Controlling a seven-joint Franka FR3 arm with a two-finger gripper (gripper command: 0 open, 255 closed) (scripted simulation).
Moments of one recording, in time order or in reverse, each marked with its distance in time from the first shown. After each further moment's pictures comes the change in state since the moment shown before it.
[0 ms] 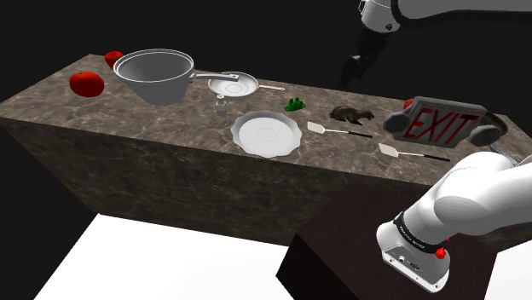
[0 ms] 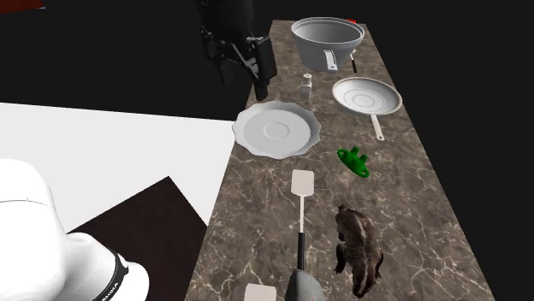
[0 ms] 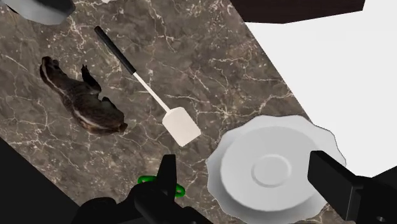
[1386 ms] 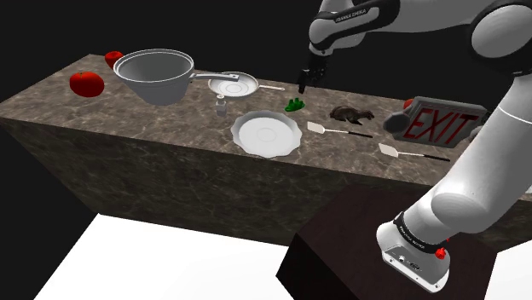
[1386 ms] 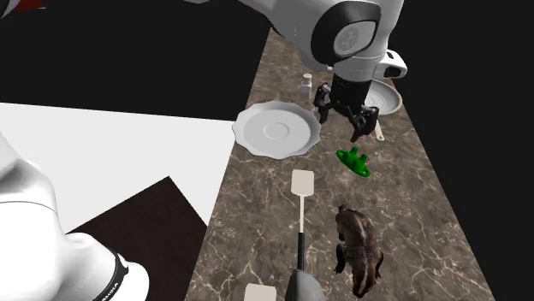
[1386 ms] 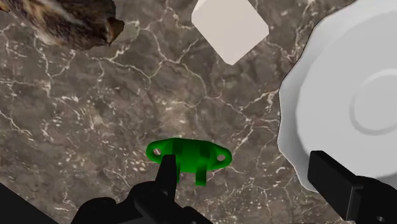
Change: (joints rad) arm -0.061 0.792 -0.135 0.427 0.149 0.316 -0.192
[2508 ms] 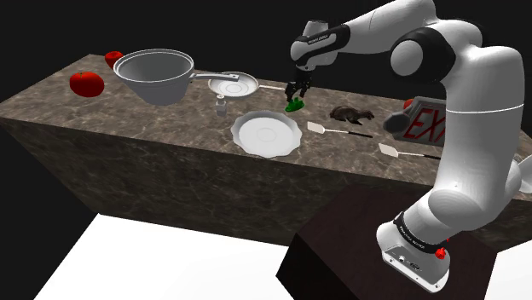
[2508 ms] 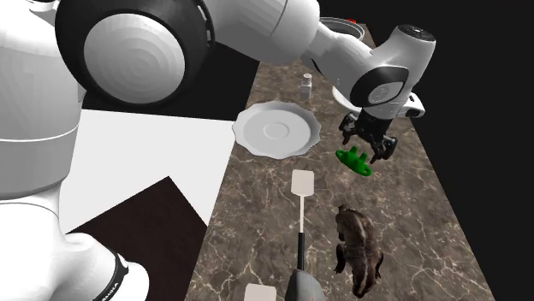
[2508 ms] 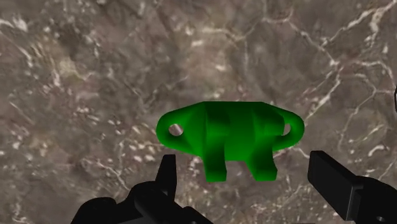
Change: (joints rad) arm -0.069 0.409 0.015 0.344 0.100 0.032 -0.074
